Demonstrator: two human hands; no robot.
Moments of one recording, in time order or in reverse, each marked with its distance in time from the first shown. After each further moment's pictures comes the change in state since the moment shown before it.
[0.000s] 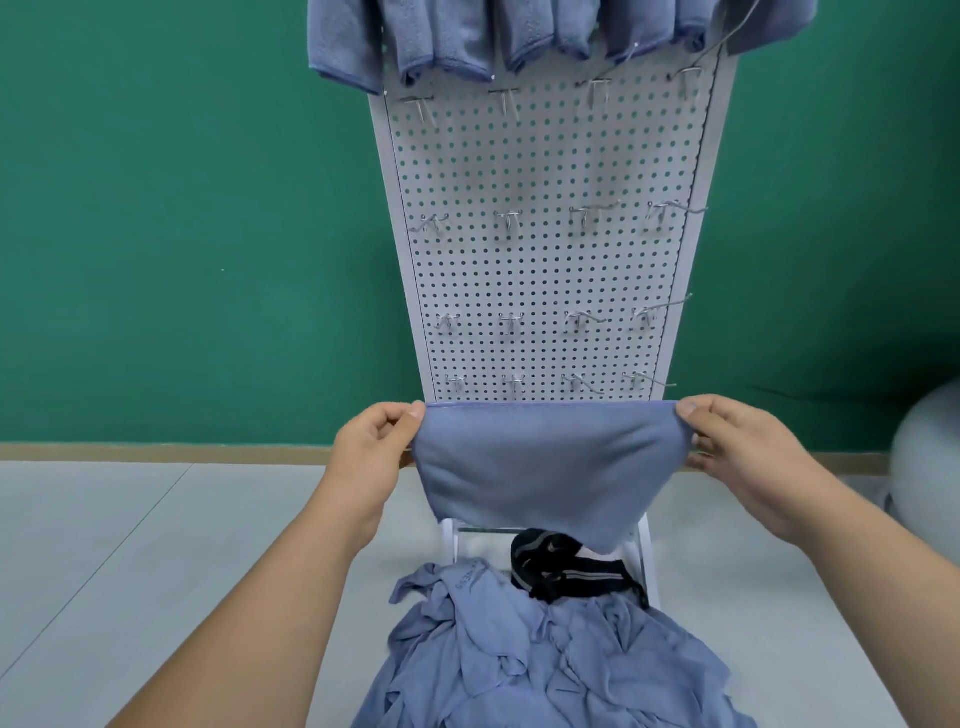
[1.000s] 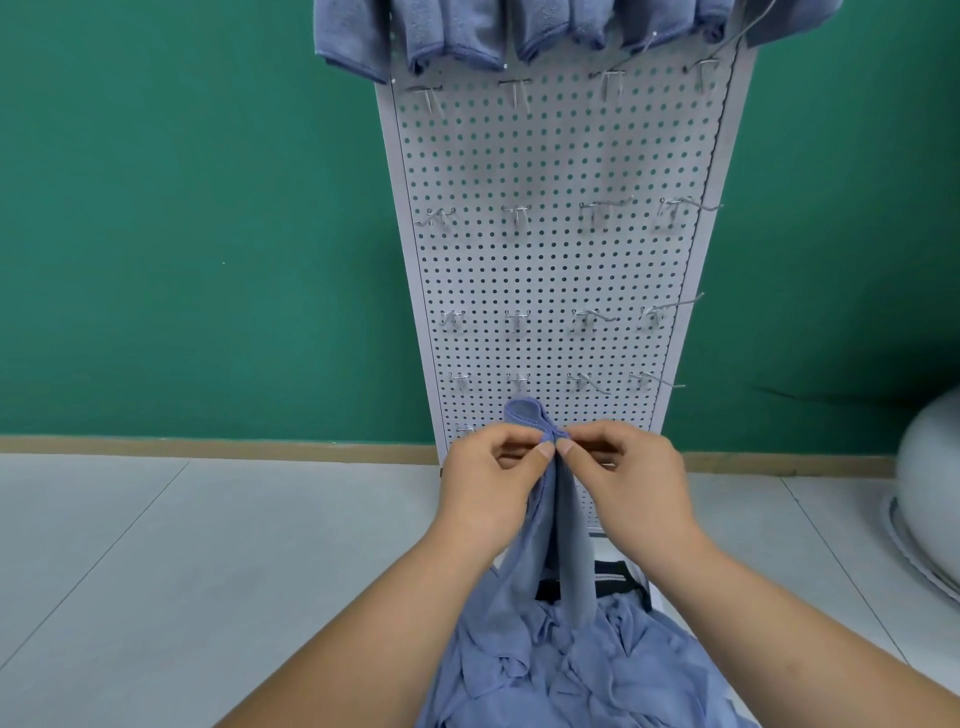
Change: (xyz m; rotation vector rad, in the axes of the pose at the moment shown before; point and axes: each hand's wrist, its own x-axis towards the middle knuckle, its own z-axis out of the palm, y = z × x) left_hand -0.046 -0.005 0.093 0.151 -0.114 0.120; right_hand -0.034 0.008 0.121 -0.372 0.151 -0.274
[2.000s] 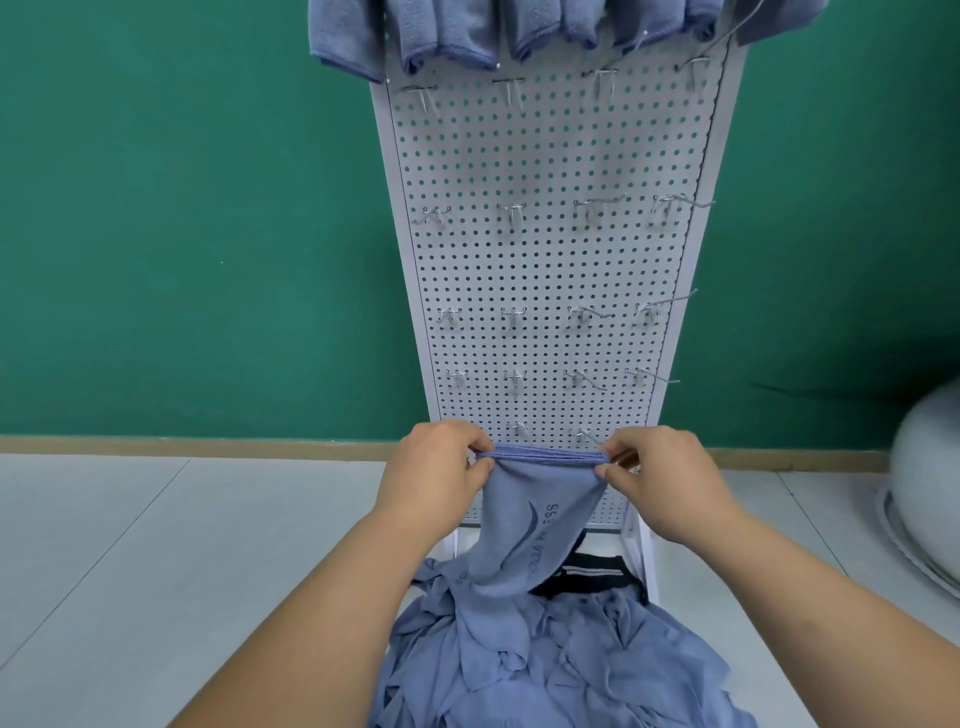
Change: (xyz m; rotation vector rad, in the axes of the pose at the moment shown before) left_hand 0.018 -0.003 -0.053 0.917 -0.074 0.240; right_hand 0.026 0.033 -0.041 -0.675 -0.206 -0.055
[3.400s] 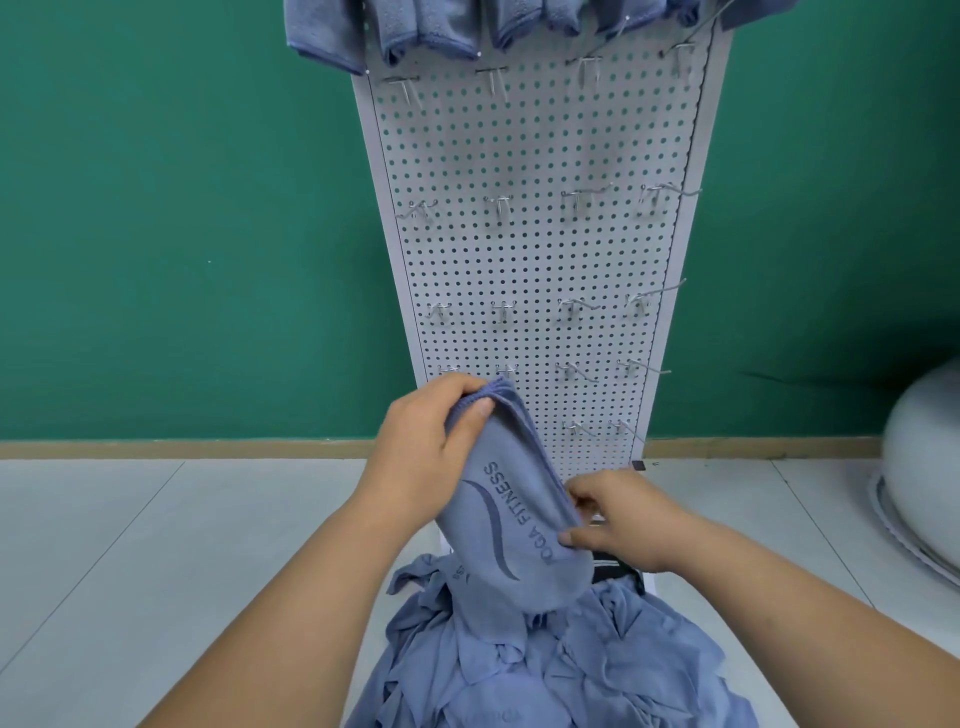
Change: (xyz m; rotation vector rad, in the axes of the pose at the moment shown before) left_hand -0.002 0.016 -0.028 -0.366 0.174 0.220; right_hand -0.008 0.012 0.038 0.006 -0.422 -0.199
